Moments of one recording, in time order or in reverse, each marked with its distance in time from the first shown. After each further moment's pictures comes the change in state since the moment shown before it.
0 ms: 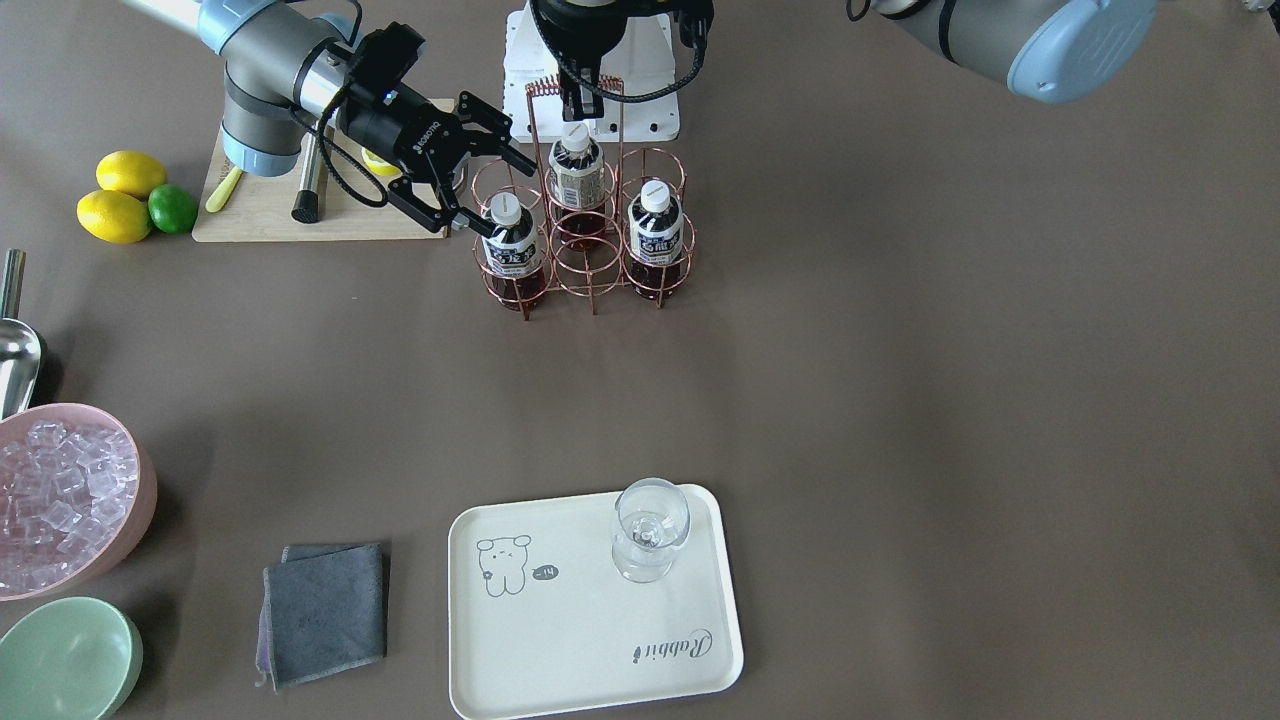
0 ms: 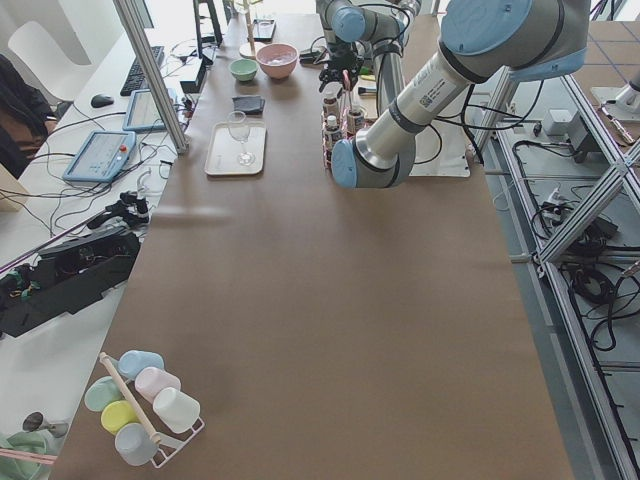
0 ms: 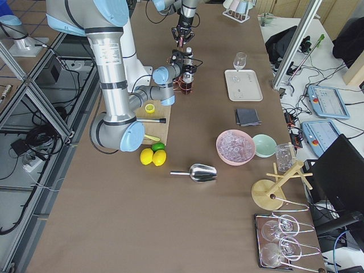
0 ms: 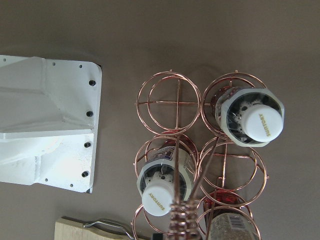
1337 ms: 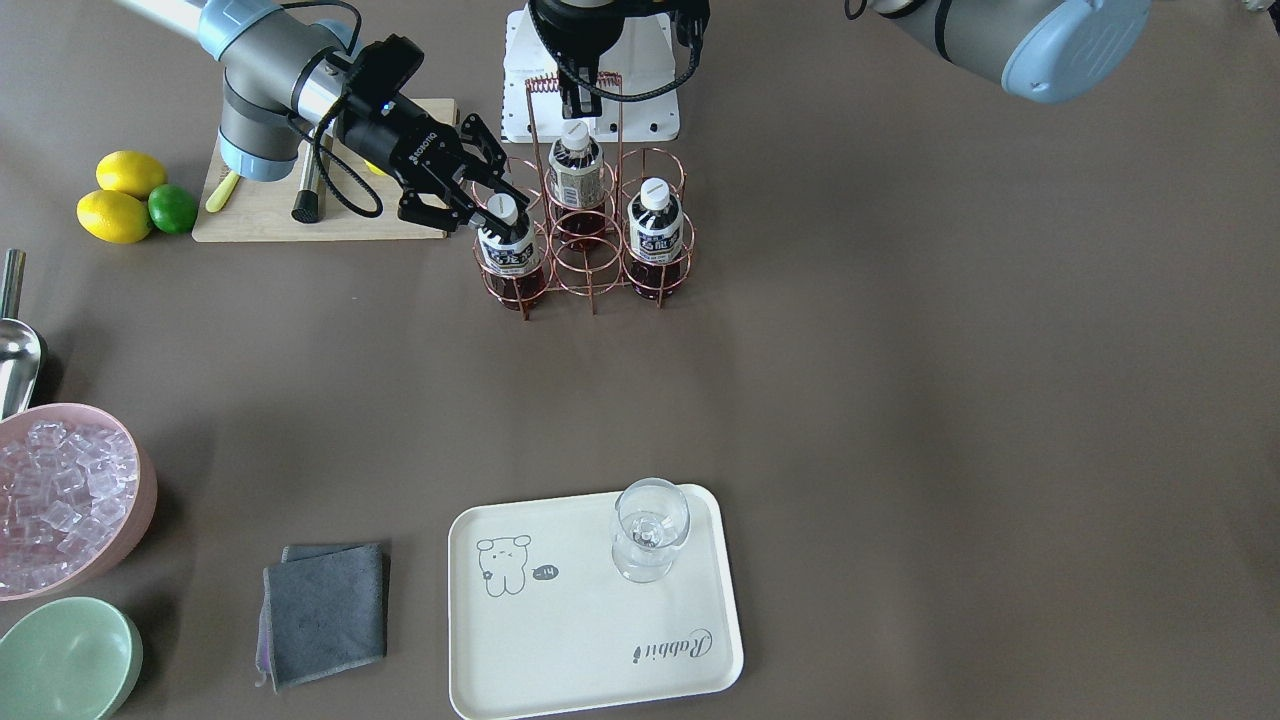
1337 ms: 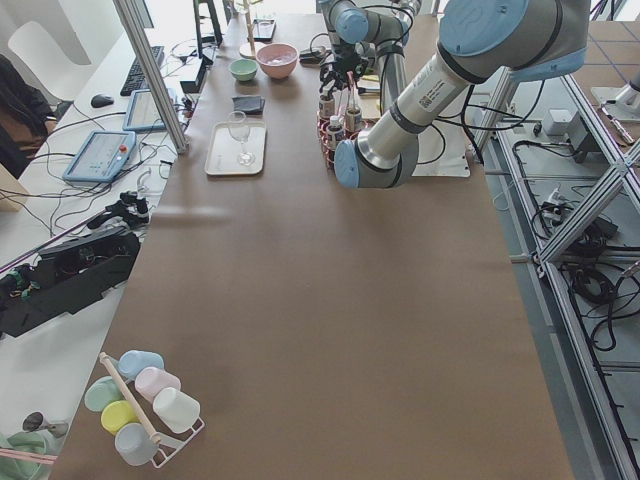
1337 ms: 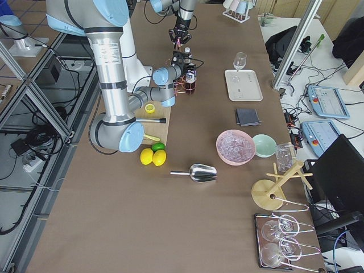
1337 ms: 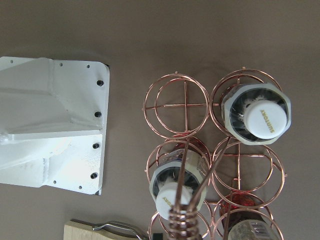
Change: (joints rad) left arm 0.030 0.000 0.001 0.002 0.001 0.000; right arm 0.007 -0.014 0.011 -0.014 -0.042 -0.070
